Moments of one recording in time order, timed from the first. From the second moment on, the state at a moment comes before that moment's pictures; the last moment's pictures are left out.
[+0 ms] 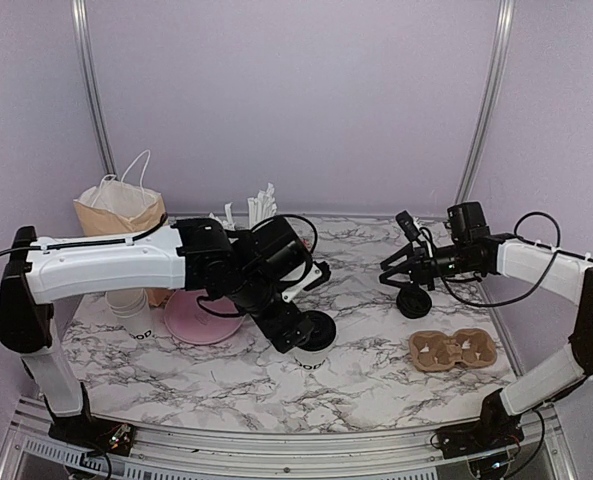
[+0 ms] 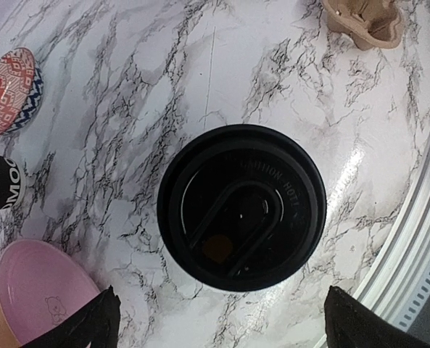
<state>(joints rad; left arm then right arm) -1.15 1.82 1.61 -0.87 -0.10 -0.11 0.20 1.40 0.92 -0.34 -1.06 -0.44</state>
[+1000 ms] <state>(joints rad) -1.07 1.62 1.10 -0.13 -0.02 -0.66 0.48 1.76 1.13 -0.70 -1.13 -0.31</state>
